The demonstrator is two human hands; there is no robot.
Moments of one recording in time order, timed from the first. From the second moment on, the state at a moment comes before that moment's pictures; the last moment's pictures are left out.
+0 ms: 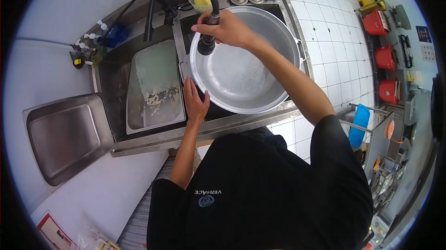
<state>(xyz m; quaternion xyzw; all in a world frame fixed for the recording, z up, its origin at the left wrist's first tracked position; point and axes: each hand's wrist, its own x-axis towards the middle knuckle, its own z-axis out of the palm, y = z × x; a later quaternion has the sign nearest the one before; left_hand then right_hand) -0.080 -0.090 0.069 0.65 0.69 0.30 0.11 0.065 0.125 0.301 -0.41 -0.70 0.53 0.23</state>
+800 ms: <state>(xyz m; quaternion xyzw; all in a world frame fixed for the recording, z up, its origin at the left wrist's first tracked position) -0.109 -0.086 0.099 0.79 0.58 0.16 0.11 0.079 0.109 0.293 -0.41 -0.72 0.56 0.09</state>
